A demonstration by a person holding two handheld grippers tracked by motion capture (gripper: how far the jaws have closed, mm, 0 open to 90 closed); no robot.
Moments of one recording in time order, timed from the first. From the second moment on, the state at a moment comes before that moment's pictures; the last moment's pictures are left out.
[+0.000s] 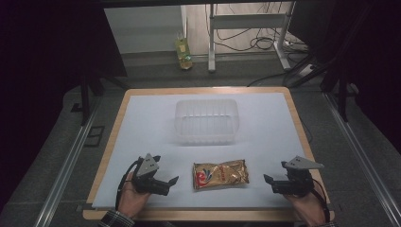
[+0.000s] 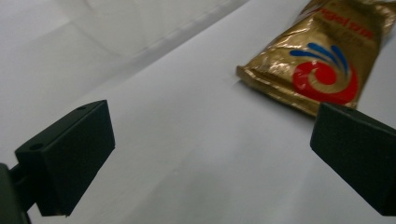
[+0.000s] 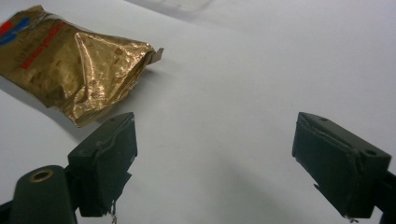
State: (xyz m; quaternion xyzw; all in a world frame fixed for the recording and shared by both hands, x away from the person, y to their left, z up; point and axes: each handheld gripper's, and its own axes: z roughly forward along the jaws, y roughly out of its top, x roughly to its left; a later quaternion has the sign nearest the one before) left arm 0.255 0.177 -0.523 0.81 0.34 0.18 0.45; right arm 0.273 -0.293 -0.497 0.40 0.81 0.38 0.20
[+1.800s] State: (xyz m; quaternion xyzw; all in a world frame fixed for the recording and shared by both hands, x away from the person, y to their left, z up) left arm 0.250 0.155 -0.515 0.83 0.31 0.15 0.44; right arm 0.277 -0.288 -0.501 0.37 0.82 0.39 0.19
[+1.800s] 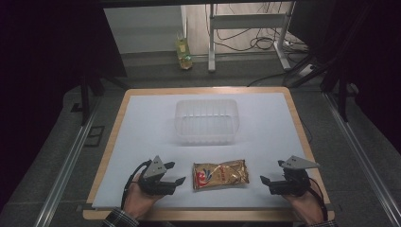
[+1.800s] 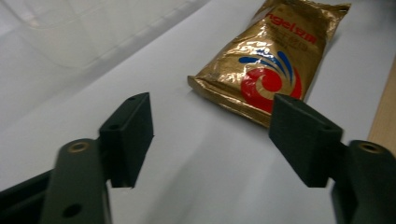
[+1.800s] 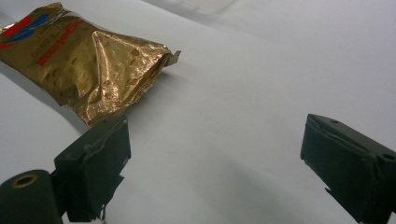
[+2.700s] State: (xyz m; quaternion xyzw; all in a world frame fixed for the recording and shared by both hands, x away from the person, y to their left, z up) left arm 0.269 0.116 -0.522 0.84 0.28 0.10 0.46; right arm 0.277 -0.283 -0.503 0.36 0.83 0.38 0.19
